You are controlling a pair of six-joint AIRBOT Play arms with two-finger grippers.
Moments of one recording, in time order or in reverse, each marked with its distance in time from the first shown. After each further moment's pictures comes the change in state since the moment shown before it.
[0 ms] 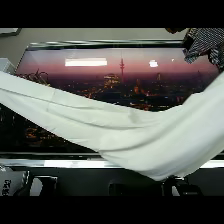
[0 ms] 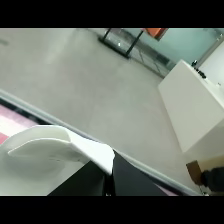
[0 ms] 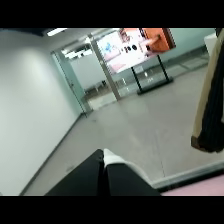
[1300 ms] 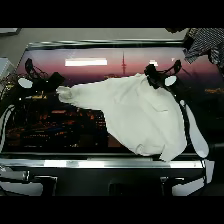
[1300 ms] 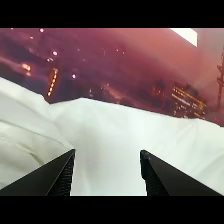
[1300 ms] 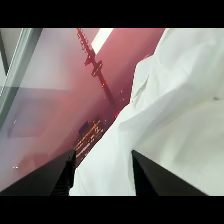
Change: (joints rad) left arm -0.644 -0.921 -0.053 0.238 0.375 -0.007; right arm 0.079 -1.124 0.004 0.693 -0.294 -0.114
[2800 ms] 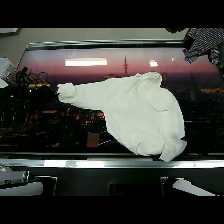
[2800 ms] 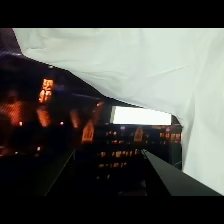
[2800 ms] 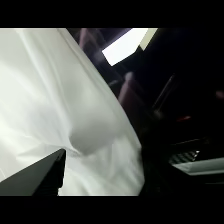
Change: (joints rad) left arm 0.157 0.147 -0.032 0.056 -0.603 0.100; right arm -0.942 0.334 -0.690 -0.218 0.968 -0.672
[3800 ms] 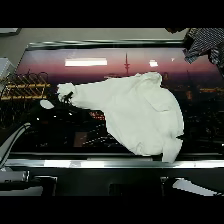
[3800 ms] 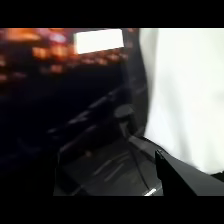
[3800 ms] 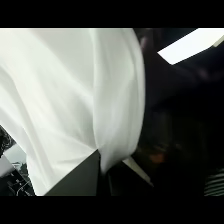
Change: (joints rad) left arm -0.407 -0.039 -0.399 -0.309 0.220 0.218; right arm -0.001 -0.035 -0.050 0.205 0.026 -0.106
